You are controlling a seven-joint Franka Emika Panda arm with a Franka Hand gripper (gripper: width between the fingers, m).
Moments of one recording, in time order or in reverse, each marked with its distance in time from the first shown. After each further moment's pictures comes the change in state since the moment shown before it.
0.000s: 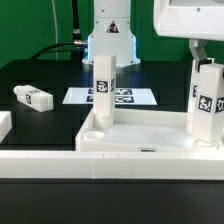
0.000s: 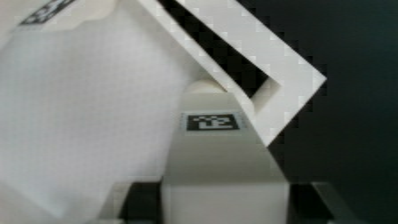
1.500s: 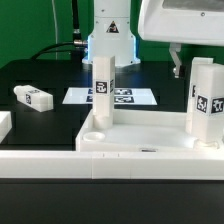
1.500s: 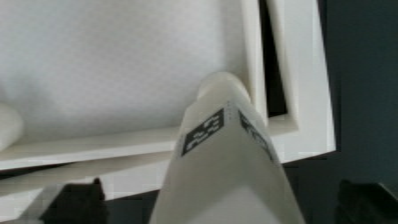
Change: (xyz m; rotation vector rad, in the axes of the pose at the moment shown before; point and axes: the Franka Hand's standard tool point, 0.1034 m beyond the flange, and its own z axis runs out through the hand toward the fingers) arm 0.003 0.002 0.007 -0.085 0.030 -0.827
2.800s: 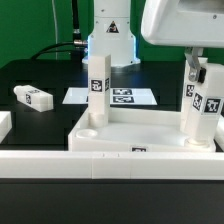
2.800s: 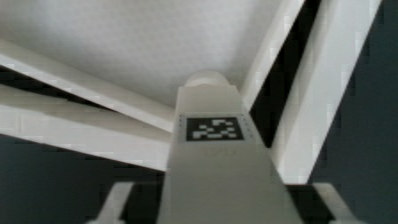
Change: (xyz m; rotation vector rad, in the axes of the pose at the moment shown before) arm 0.000 0.001 0.002 -0.031 0.001 -0.414
